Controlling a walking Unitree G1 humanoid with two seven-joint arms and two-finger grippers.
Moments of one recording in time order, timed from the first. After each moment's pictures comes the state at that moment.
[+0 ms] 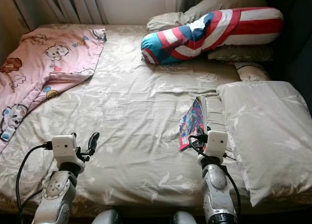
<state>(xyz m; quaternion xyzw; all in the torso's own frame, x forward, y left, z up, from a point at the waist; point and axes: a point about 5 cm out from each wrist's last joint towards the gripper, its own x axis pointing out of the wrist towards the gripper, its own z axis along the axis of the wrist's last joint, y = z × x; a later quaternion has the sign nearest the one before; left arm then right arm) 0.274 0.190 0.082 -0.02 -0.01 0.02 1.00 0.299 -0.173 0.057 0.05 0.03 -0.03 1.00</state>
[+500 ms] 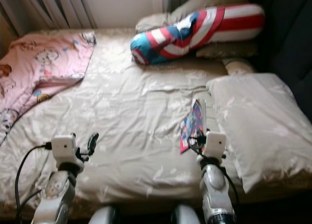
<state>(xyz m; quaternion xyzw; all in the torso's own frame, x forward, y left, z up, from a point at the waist) 0.273 0.190 0.082 -0.02 -0.01 0.02 1.00 0.300 -0.170 0.053 0.04 0.04 -0.03 1.00</state>
